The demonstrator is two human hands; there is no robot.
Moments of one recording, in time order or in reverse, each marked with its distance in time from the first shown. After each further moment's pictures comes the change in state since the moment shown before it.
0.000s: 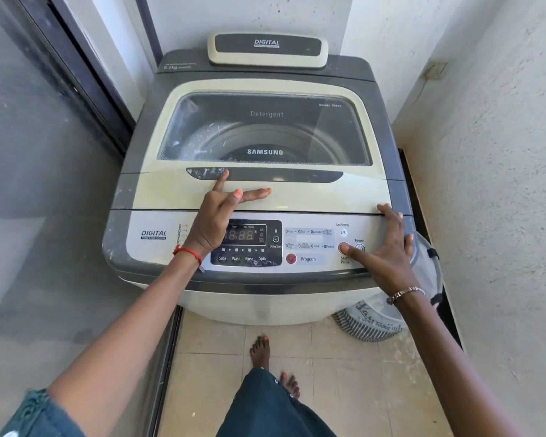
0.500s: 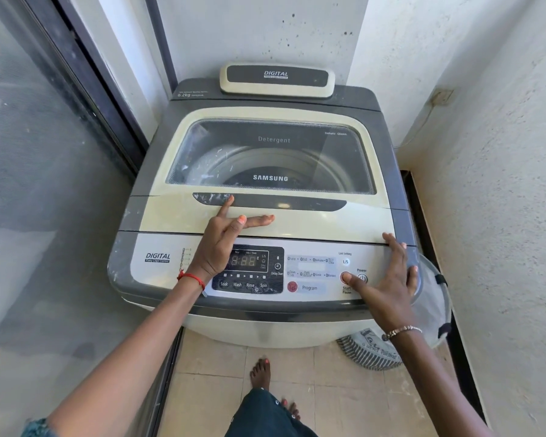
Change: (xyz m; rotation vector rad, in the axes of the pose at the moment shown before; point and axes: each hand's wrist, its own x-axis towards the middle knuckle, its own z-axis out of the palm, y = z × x) left_hand 0.003 -0.010 0.004 -0.014 0.033 0.027; right_hand -0.001 -0.001 0.008 -0.023 0.086 -0.024
